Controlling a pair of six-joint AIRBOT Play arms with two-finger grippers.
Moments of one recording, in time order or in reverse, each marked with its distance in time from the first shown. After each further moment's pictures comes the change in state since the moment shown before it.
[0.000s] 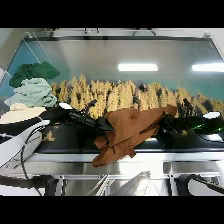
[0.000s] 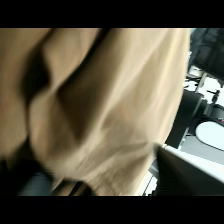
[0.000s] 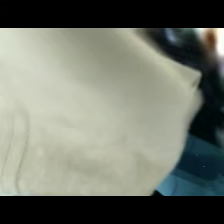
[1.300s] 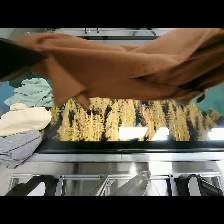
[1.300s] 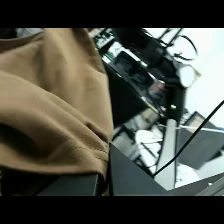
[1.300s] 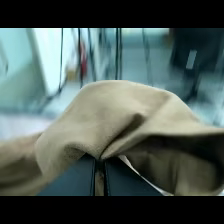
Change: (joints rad) left arm 0.462 0.689 0.510 -0.421 -0.465 -0.121; right arm -0.253 0.861 0.820 0.051 0.163 0.030
